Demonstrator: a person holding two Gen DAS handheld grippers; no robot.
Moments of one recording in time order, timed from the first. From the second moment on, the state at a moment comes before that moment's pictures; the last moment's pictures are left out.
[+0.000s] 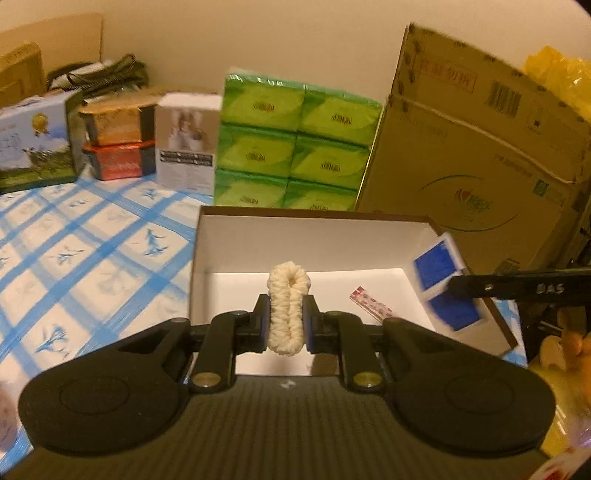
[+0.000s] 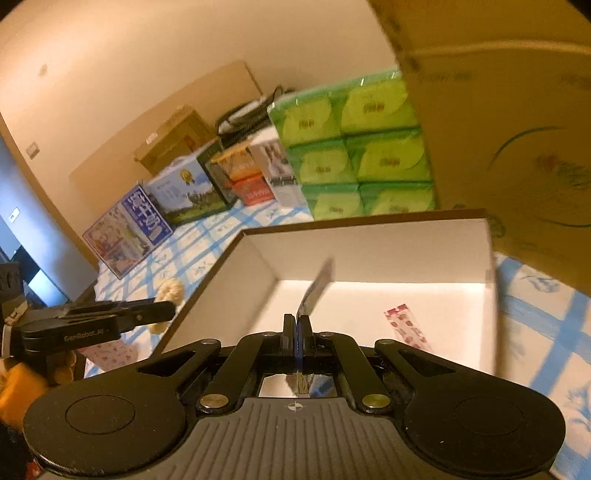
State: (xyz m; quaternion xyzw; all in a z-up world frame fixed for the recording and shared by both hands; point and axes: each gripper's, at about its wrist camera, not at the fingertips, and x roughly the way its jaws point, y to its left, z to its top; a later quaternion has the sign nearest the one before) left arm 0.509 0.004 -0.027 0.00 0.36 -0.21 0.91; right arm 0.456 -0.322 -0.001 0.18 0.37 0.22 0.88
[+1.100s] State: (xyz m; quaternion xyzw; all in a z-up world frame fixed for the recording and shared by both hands) left arm 0.531 -0.015 -0.033 0.06 0.37 -0.18 0.91; right arm 0.473 -0.342 -0.017 0.17 0.38 0.16 0.89
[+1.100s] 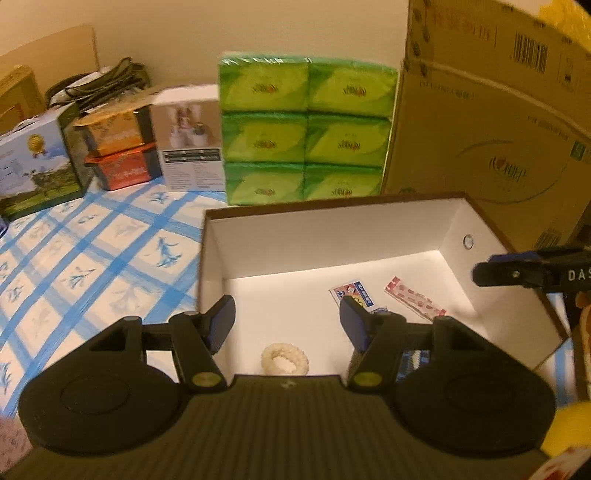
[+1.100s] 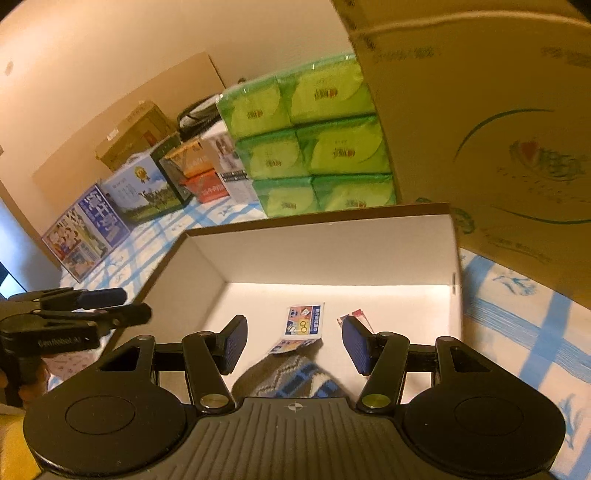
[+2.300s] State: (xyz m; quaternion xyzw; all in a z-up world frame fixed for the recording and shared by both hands) left arm 0.232 0.085 0.030 -0.02 0.33 -0.05 0.94; right arm 0.215 -0.302 0.047 0.17 0.33 0.21 0.90
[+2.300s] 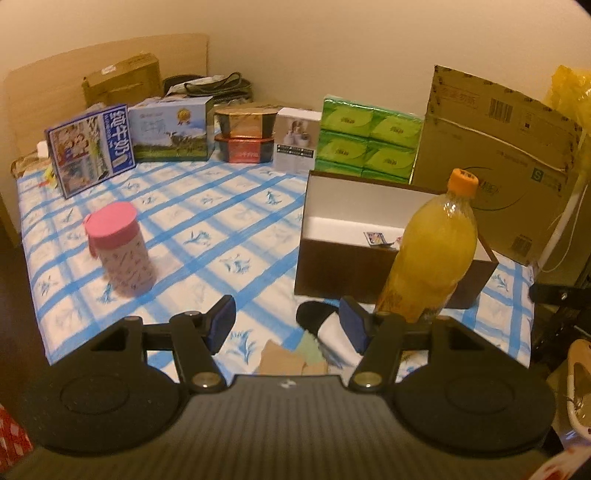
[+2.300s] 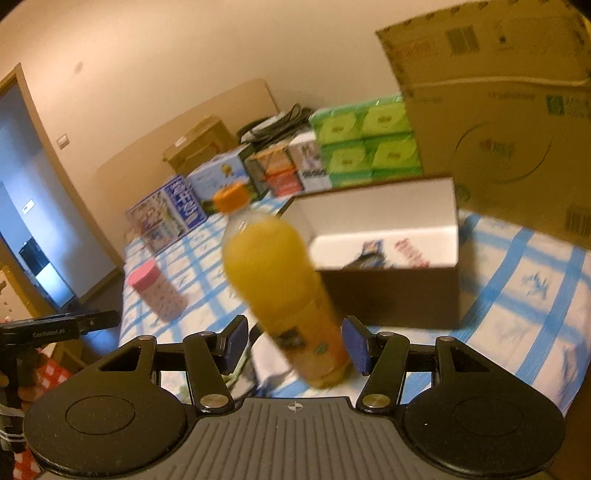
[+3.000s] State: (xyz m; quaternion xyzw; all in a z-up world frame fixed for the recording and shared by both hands) left arm 0.202 0.096 -0.042 0.01 0.37 -0.02 0.93; right arm 0.209 -0.231 -0.016 0.14 0.40 0.24 0.87
